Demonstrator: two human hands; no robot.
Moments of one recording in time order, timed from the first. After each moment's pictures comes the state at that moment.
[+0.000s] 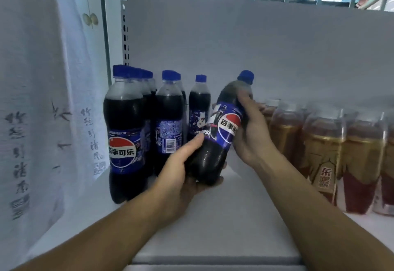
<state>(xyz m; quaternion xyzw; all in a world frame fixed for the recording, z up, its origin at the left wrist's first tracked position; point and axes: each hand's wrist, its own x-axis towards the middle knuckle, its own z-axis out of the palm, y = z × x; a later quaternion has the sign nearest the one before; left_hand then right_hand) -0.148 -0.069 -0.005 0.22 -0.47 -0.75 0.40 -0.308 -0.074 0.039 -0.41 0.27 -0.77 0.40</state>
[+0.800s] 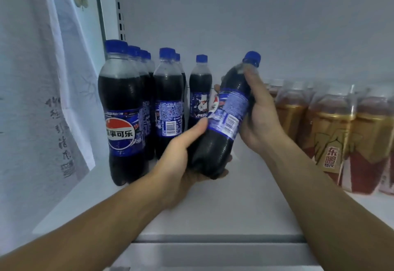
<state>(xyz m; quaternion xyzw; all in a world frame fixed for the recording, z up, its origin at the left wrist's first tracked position) -0.147 -0.063 -0.008 0.23 -0.53 -0.72 0.38 -0.302 -0.061 0.037 -0.42 0.26 -0.78 0.38</state>
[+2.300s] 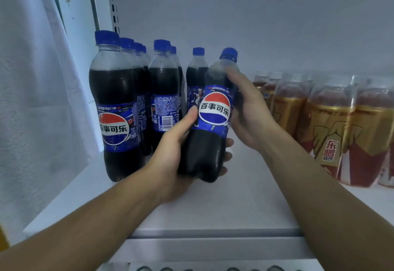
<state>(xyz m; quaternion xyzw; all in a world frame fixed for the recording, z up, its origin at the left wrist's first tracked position) -0.143 -0.063 -0.005 0.22 -0.54 -0.73 0.35 -0.296 -0.061 0.032 -0.49 0.37 -0.71 0.34</state>
